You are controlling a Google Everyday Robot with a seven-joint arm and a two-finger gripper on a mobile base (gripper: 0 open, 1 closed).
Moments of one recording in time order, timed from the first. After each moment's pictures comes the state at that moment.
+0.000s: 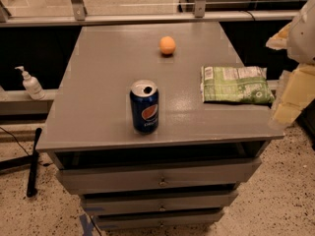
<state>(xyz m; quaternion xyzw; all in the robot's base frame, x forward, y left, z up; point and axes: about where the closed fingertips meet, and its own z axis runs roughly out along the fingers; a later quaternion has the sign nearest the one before) 0.438 -0.217 0.977 -0.60 0.78 -0.04 0.16</state>
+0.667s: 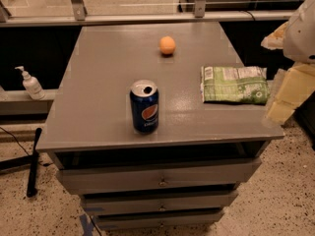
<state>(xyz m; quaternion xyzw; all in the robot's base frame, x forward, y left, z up) 0.441 -0.206 0.977 -0.60 0.78 -0.01 0.18</state>
